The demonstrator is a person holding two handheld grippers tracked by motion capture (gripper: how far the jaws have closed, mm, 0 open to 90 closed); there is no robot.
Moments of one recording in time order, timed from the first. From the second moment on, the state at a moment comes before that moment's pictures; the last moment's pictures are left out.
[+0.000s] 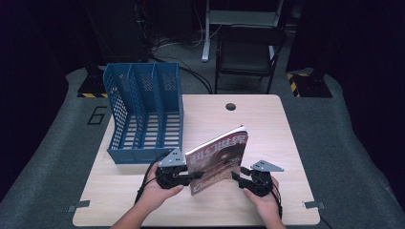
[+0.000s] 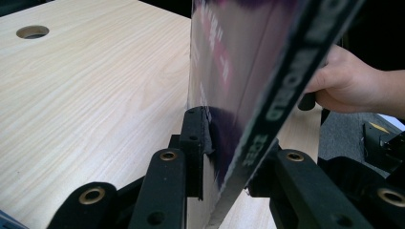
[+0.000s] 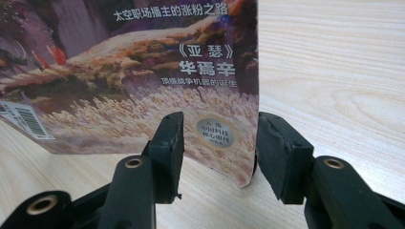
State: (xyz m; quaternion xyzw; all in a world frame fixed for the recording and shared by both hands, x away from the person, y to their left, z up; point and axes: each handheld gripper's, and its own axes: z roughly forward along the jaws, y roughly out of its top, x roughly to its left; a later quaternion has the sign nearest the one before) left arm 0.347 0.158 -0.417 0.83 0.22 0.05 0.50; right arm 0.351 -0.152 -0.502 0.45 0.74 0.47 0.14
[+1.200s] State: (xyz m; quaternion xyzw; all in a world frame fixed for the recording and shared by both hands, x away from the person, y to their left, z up) left arm 0.354 0.143 -0.335 0.85 0.22 0.08 0.47; right arm 0.349 -0.153 -0.500 0.45 0.74 0.47 0.14
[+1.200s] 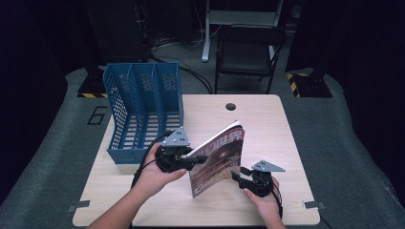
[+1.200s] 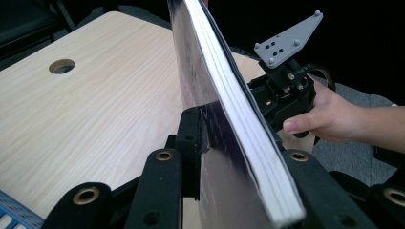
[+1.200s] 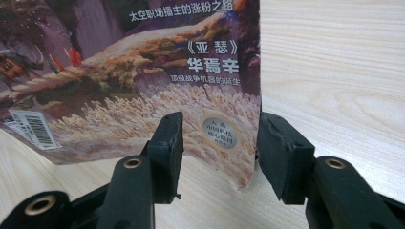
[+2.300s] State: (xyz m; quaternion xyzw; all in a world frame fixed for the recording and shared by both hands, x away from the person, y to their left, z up) left arm 0.371 0.112 -0.310 0.88 0.23 0.07 0.40; right arm 0.349 -0.156 -0.499 0.46 0.74 0.48 0.13
